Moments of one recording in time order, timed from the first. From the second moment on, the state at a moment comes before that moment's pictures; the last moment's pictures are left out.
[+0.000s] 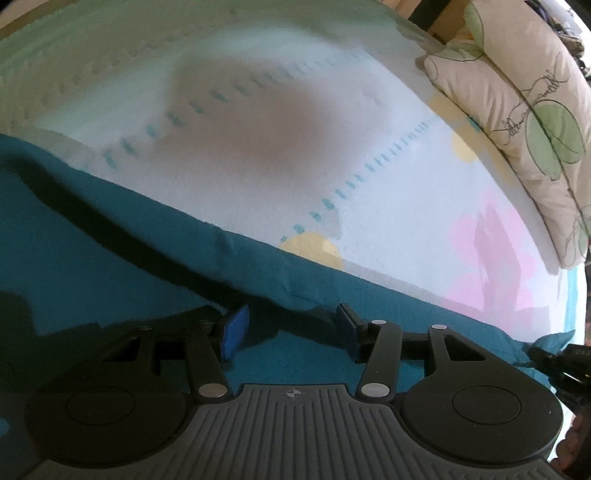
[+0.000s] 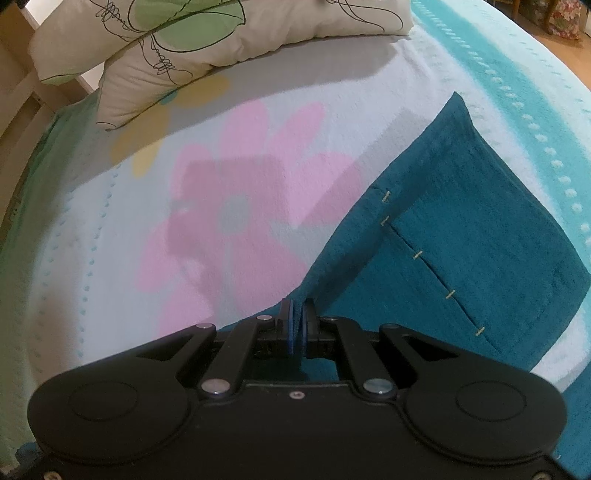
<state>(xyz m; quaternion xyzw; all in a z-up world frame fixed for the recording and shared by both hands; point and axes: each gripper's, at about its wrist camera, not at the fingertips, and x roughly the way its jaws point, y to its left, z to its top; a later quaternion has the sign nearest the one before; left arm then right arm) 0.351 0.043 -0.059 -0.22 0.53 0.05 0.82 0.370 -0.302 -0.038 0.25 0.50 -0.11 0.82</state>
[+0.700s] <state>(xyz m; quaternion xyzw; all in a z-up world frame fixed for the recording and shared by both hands) 0.341 0.038 -0.025 -0.12 0.49 0.06 0.86 0.326 -0.305 -0.011 0.26 0.49 -0.11 0.83</state>
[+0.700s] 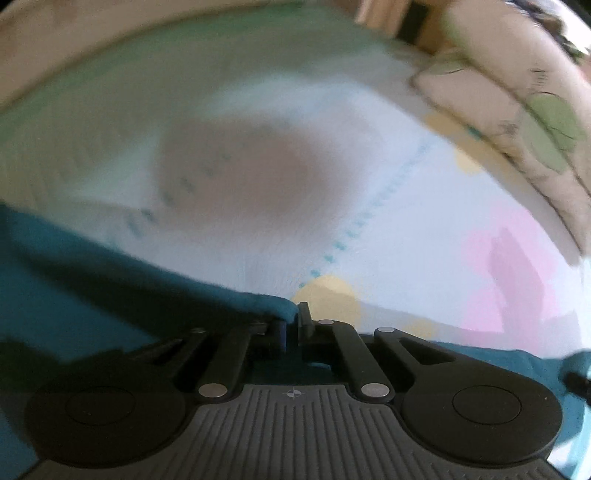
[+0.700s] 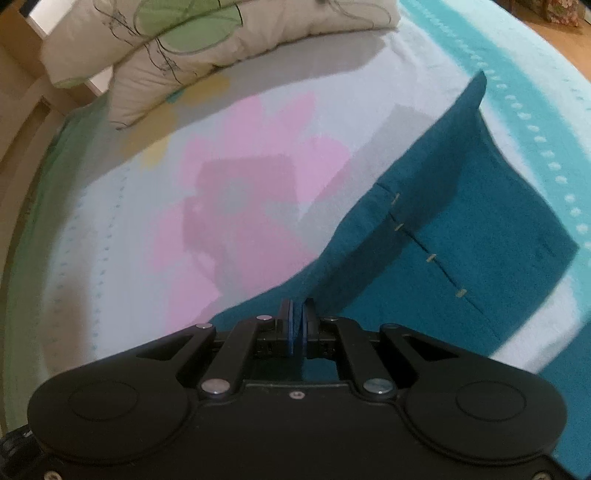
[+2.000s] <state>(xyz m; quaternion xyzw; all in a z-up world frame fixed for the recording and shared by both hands) 0.135 0.017 -0.085 0.01 0.56 0.00 0.83 0.099 -0.428 -0.017 0.34 0.49 -0.25 0.76</state>
